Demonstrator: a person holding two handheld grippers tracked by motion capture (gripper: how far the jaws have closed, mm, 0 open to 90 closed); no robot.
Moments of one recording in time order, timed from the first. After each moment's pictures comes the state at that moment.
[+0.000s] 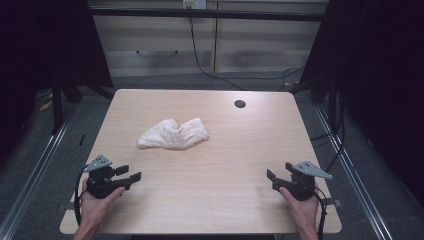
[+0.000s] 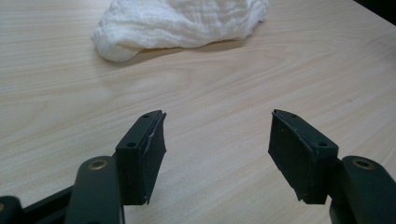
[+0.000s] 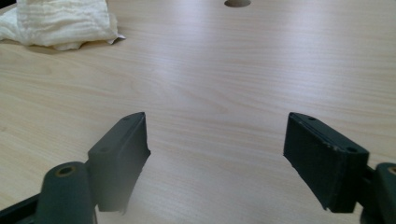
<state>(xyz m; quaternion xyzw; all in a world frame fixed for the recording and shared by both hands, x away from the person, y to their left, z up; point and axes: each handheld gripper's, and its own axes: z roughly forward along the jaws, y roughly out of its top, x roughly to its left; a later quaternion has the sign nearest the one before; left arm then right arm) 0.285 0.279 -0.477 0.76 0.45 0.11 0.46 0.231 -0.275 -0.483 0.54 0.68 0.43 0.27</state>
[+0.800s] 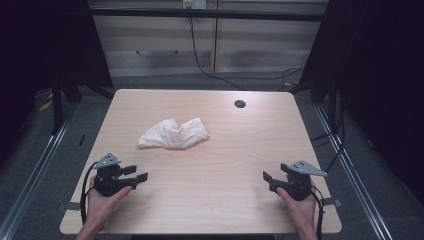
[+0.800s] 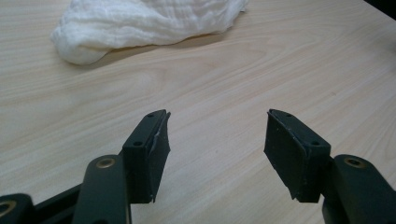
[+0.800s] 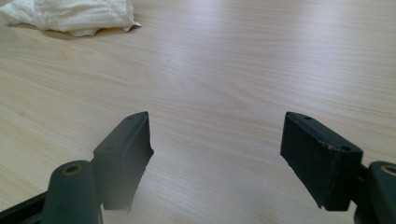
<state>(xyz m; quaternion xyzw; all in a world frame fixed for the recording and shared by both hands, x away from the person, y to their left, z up) 0.291 0.258 -0.470 0.78 0.43 0.09 0.45 0.235 -0.268 -0.484 0.52 0.70 0.42 0.25</state>
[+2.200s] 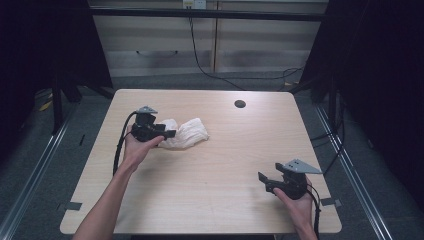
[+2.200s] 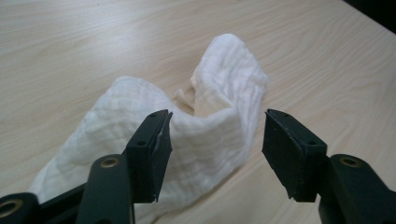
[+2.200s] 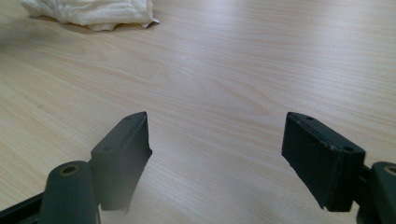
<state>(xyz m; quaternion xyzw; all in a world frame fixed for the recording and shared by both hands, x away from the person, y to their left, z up) 0.433 0.174 -0.442 0.81 0.40 0.07 0.42 0.240 -0.260 -0.484 0.49 0.72 0.43 0.23</state>
